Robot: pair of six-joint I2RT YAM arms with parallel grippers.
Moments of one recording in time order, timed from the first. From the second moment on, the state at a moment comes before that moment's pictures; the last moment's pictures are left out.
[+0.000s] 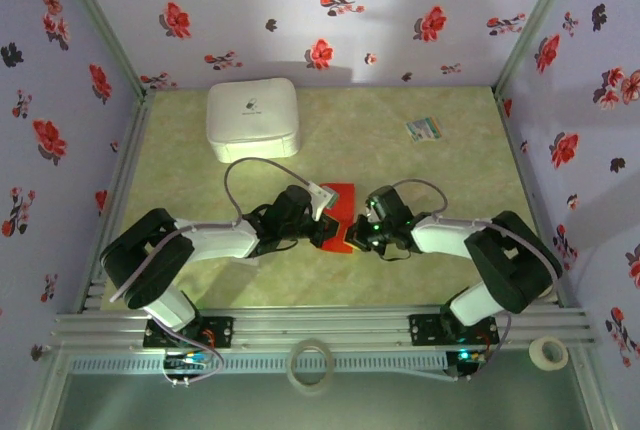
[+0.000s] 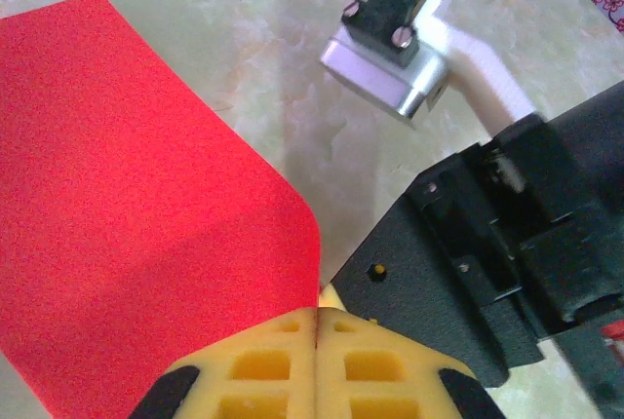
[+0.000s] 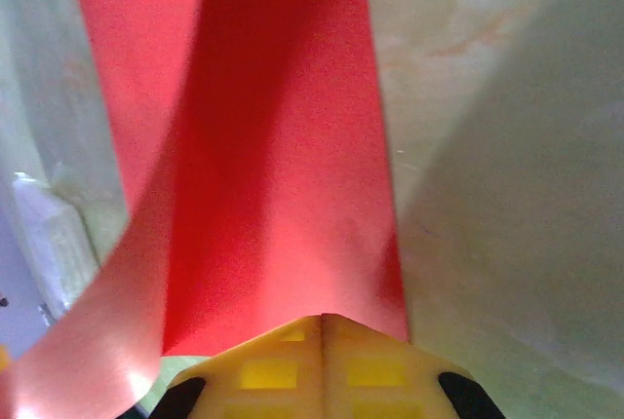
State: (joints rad) left arm -0.91 1.60 0.70 0.28 0.24 -0.37; right arm 0.63 1.51 0.53 0.01 -0.45 1.01
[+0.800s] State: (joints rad) left arm -0.91 1.71 0.70 0.41 0.26 -0.60; right arm 0.59 1.44 0.59 -0.30 -0.35 0.82
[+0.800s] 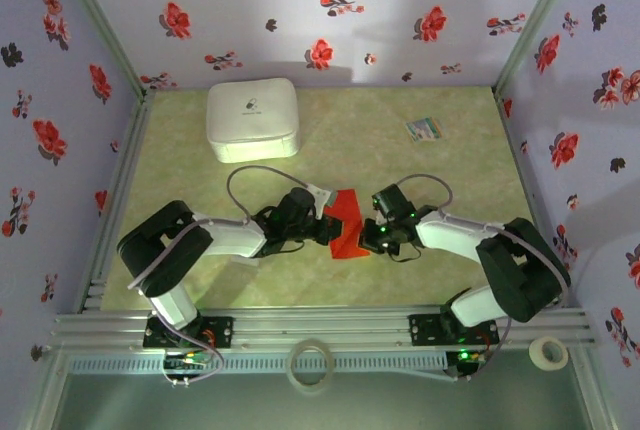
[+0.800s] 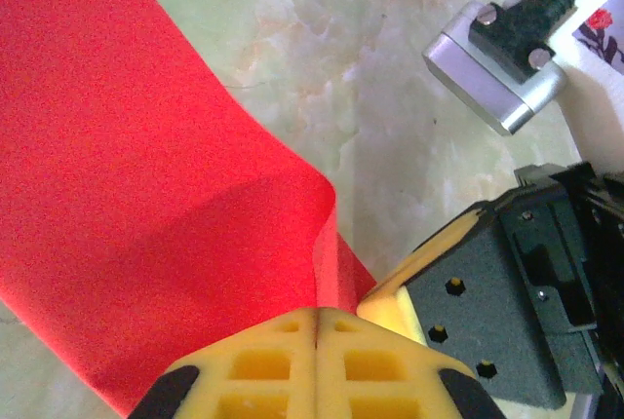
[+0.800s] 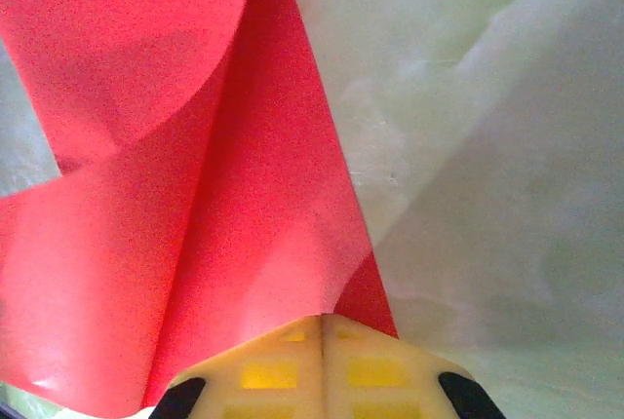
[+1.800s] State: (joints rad) left arm -0.91 1.73 0.70 0.42 0.25 -0.62; right arm 0.59 1.47 0.49 0.04 -0.39 0.99
